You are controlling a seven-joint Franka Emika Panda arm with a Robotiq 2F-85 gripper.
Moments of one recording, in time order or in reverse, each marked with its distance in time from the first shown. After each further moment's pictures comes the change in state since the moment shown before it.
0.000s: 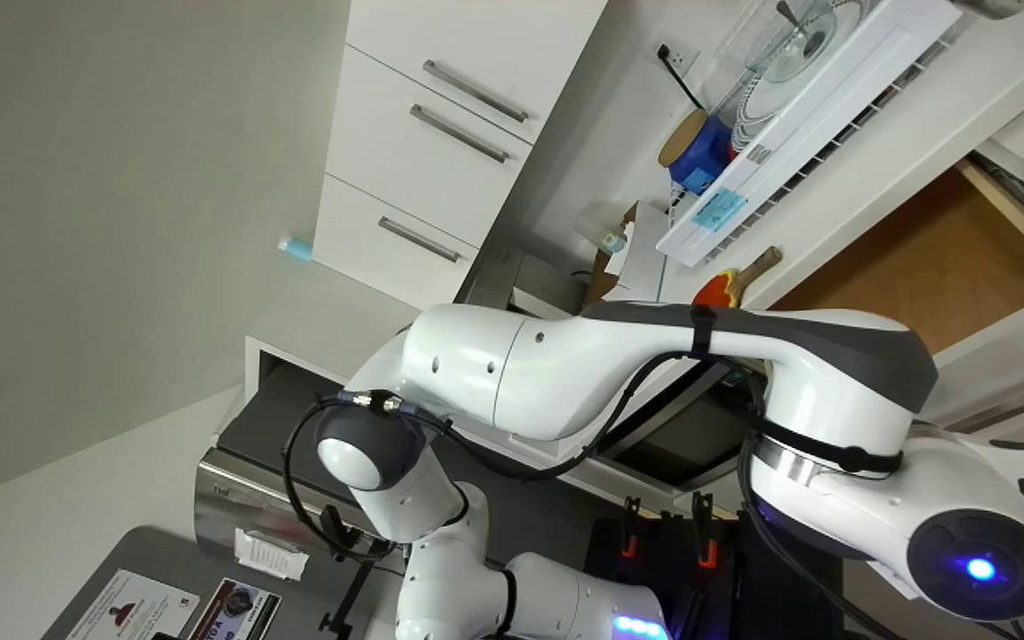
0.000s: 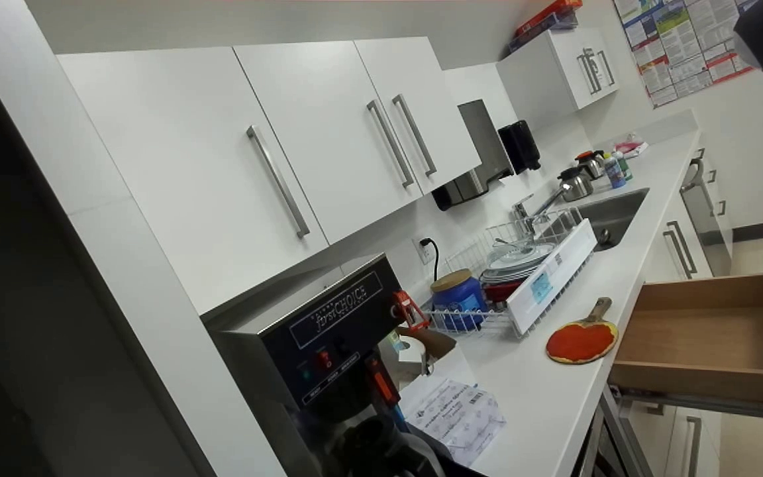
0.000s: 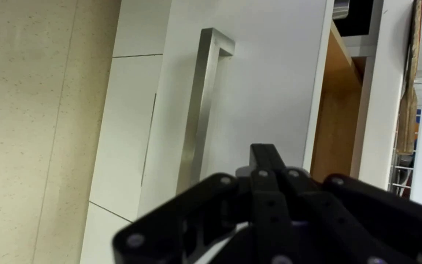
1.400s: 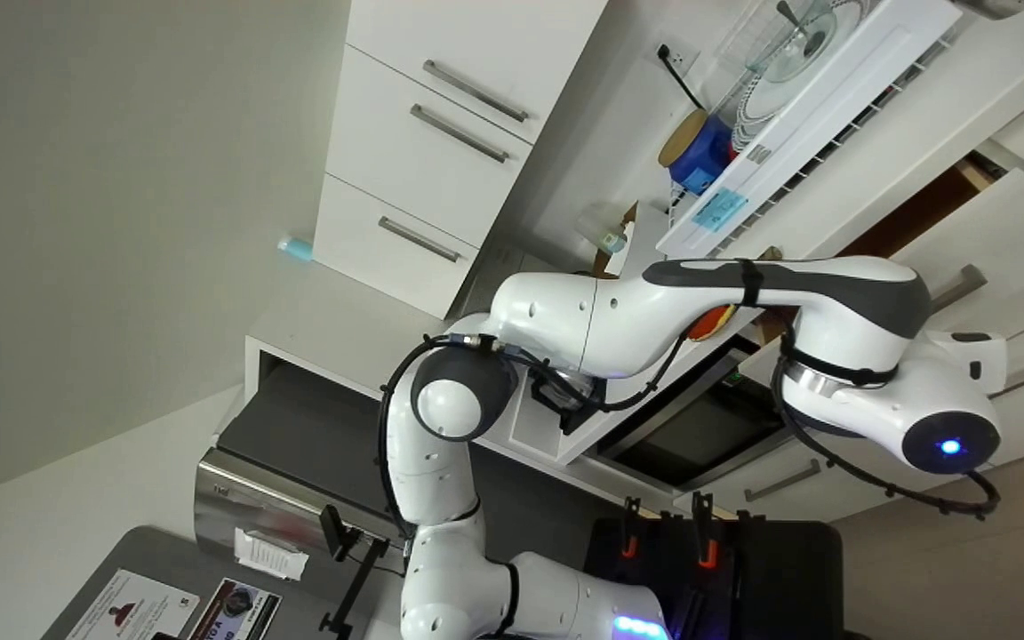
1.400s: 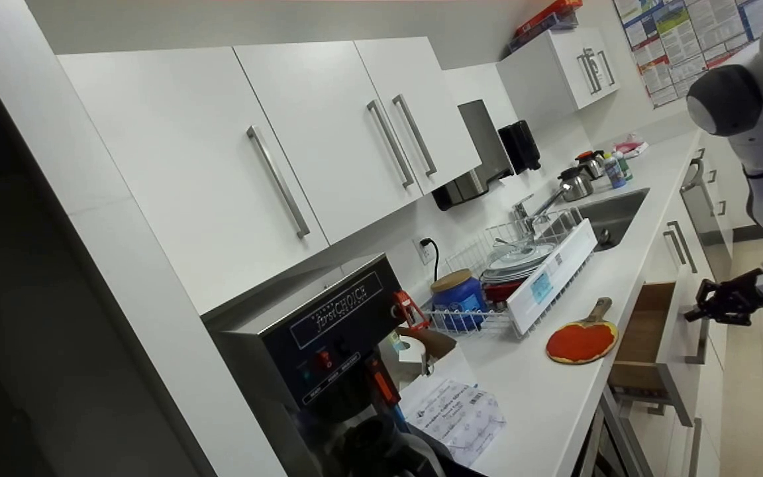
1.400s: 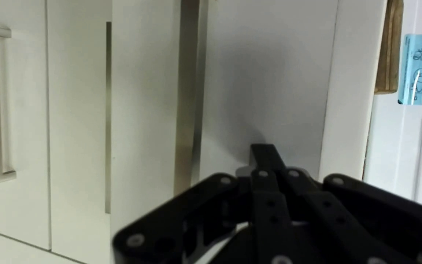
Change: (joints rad) arm 0.194 0.209 0.085 0.179 0.532 -0.057 -0.036
